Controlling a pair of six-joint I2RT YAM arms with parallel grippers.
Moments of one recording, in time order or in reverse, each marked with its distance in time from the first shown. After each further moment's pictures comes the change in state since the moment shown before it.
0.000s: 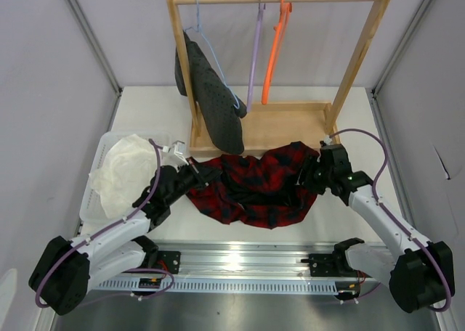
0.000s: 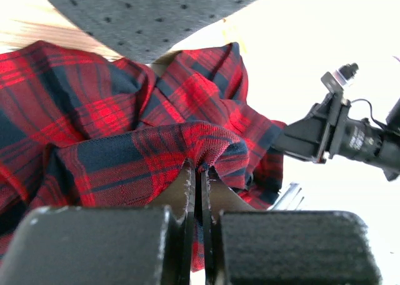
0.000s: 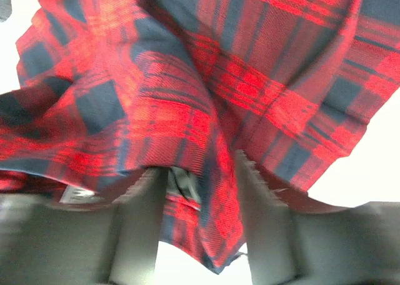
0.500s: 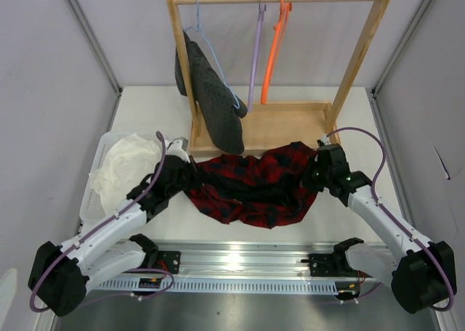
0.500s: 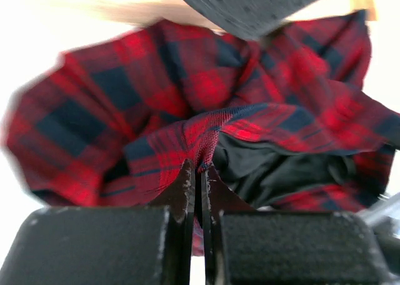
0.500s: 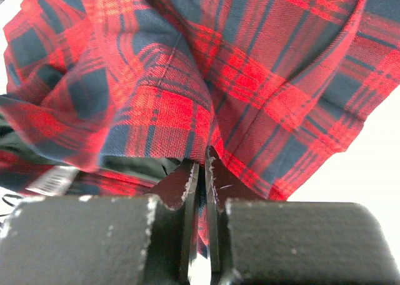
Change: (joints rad) left arm -0.008 -0.006 0.240 -0.599 -0.180 0.240; right arm 0.047 -0.010 0.008 -0.014 0.048 -0.005
